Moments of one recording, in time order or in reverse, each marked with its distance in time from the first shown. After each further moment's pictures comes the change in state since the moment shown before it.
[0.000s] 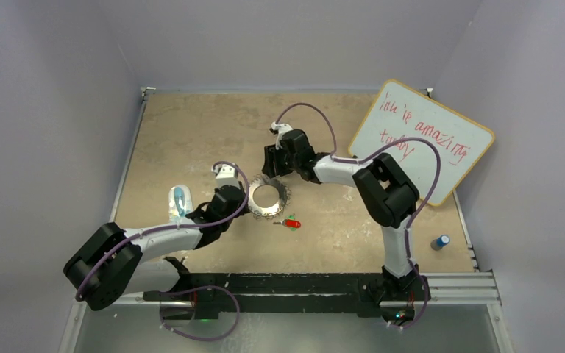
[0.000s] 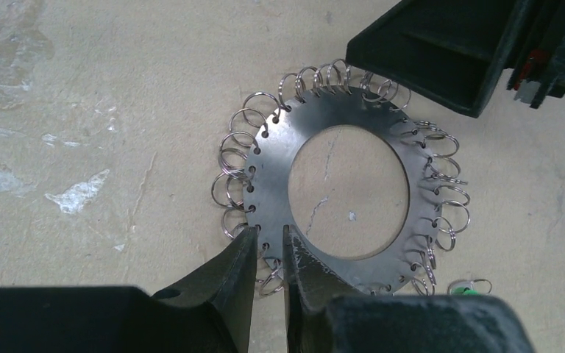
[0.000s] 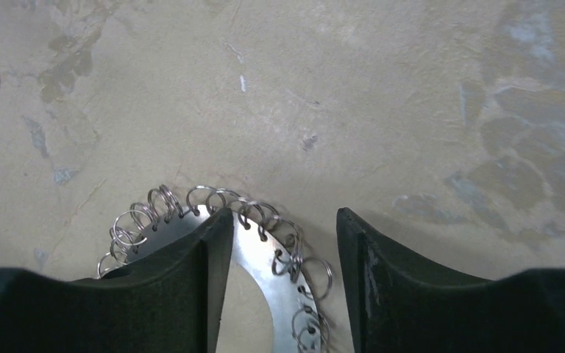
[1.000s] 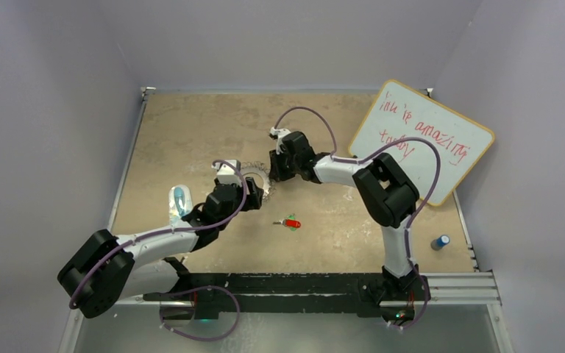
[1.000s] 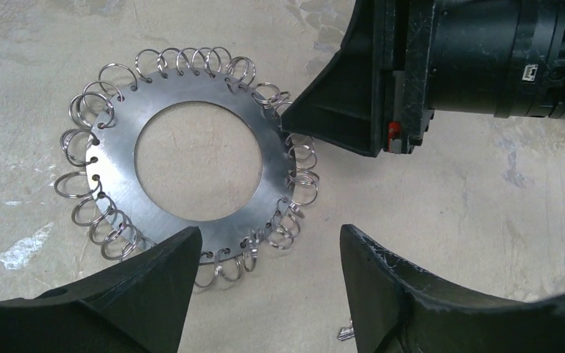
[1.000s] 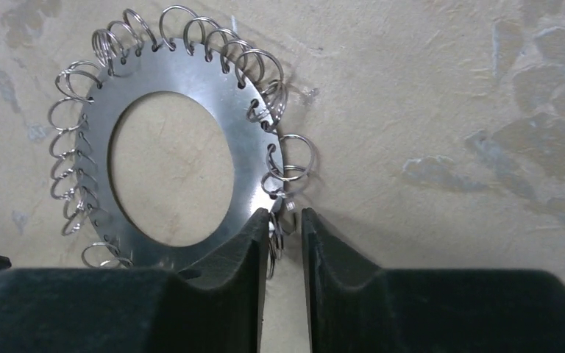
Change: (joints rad) left arm 0.000 -0.063 -0.013 0.128 0.108 0.065; right arm -0.002 -0.011 -0.006 -0.097 -0.030 -0.031
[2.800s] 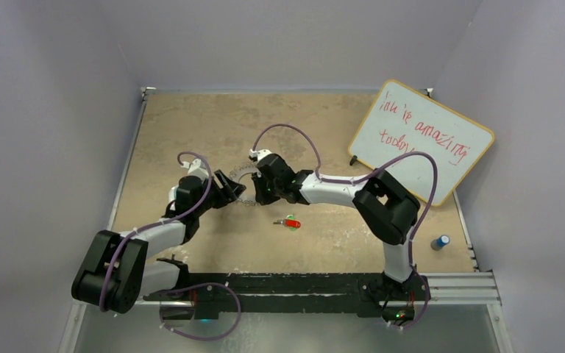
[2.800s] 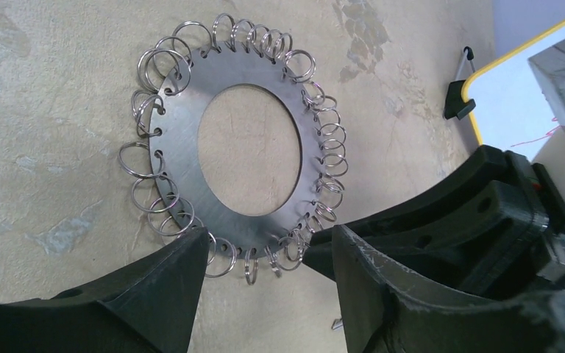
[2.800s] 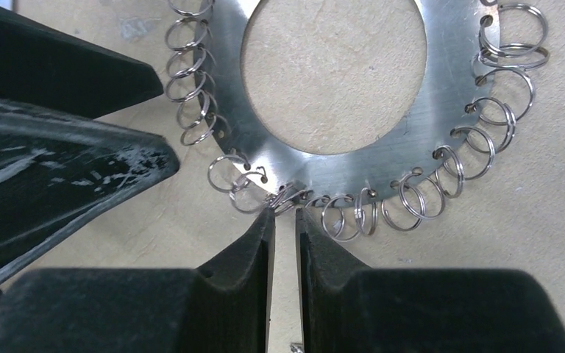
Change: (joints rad) left arm 0.465 0.058 -0.101 0.132 0.565 -0.222; right arm 0.245 -0.119 -0.045 -0.144 0.177 0.122
